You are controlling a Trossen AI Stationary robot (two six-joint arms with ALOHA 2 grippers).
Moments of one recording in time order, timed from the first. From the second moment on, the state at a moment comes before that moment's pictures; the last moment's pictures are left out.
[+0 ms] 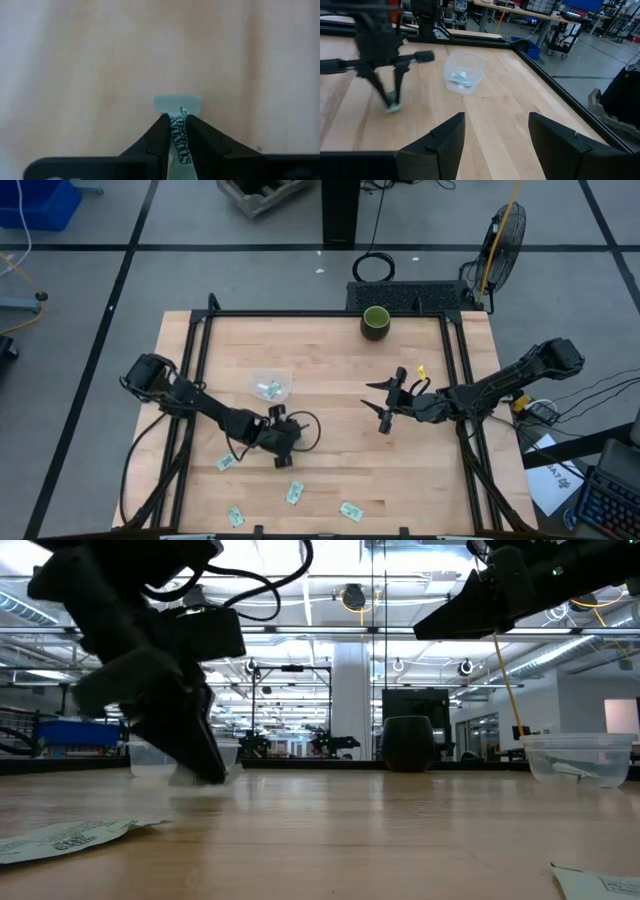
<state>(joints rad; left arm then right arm) -0.38 1.72 0.83 -0.16 -0.35 -0.42 0.32 1.15 0.44 0.37 0.68 0.01</state>
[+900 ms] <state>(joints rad) -0.10 1.35 0.68 -0.54 -0.59 -0.47 0.32 1.15 0.44 0.37 0.68 0.01</state>
